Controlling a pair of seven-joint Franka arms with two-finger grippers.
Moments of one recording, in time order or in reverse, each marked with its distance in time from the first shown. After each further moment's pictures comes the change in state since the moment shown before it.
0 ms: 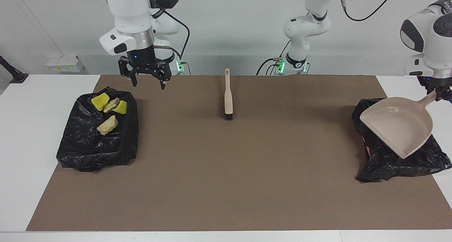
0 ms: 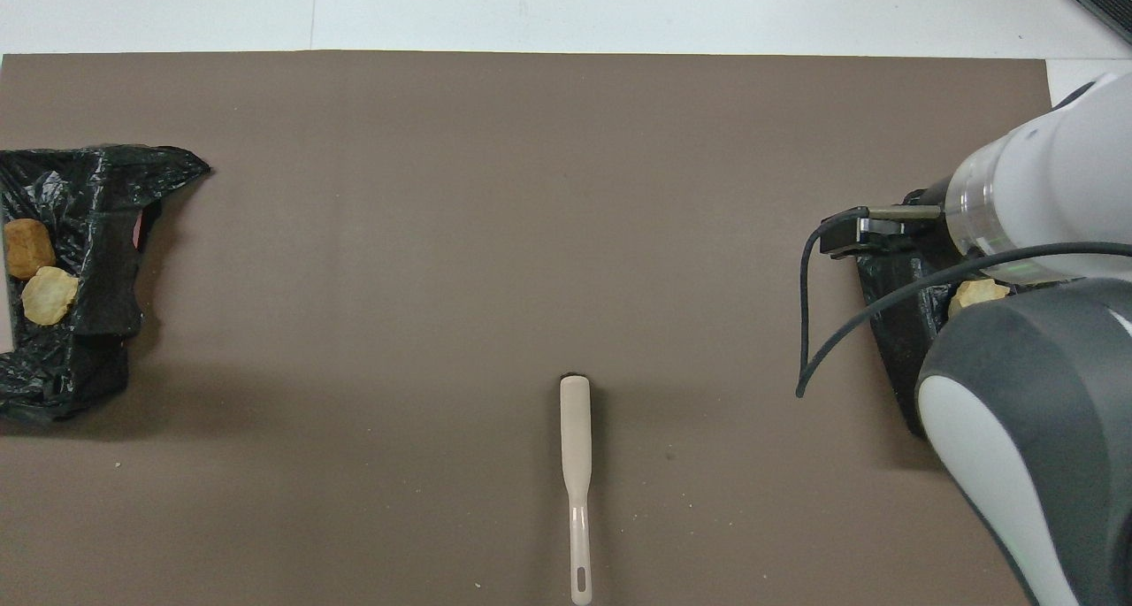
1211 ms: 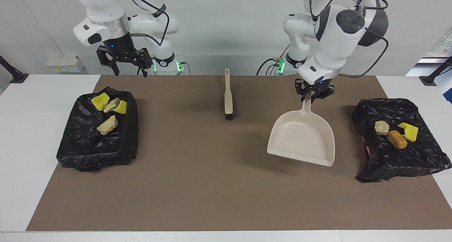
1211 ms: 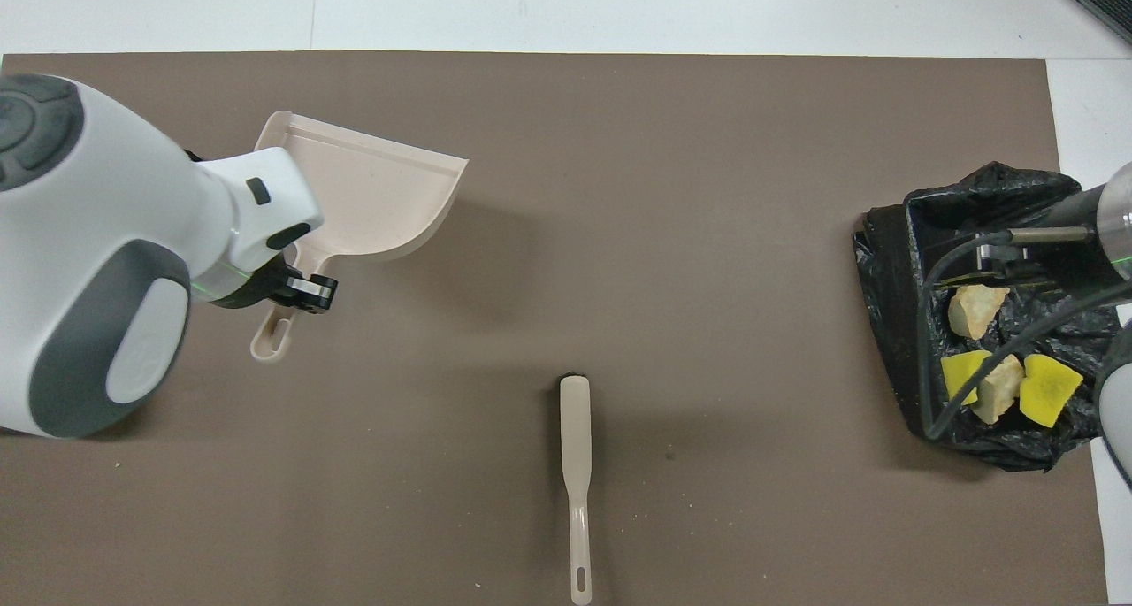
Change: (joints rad) left arm -0.563 -0.040 -0.015 -0.032 -0.546 -0.140 -1.331; right arm 0.070 -0.053 -0.176 0.002 0.055 -0.125 -0.171
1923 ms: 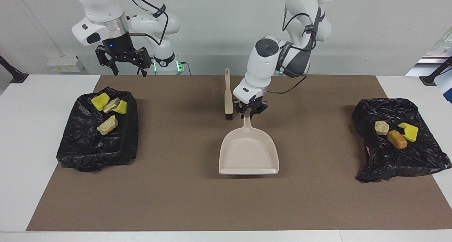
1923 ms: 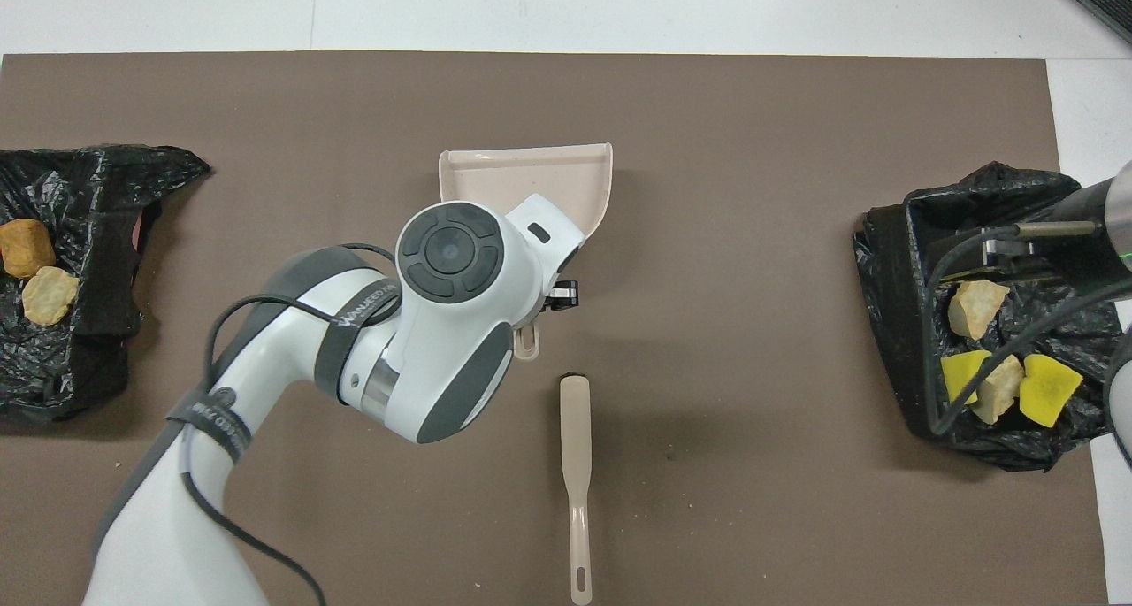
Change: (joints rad) left arm -0.269 0.265 0.001 -0.028 -0.071 0.456 -0.503; right arm 0.000 0.013 -0.002 0.029 0.001 -0.007 0.015
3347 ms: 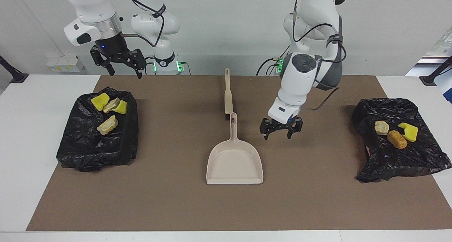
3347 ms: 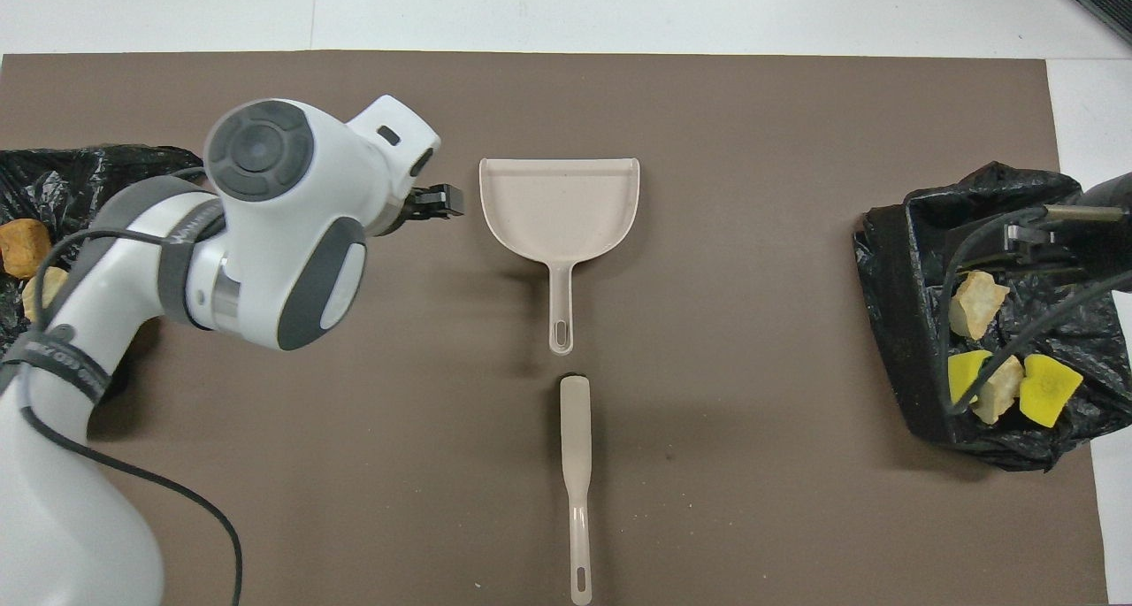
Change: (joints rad) left arm 0.229 -0.005 0.052 0.061 0.063 0.001 0.207; right arm -0.026 0.007 -0.007 0.007 0.023 0.000 0.024
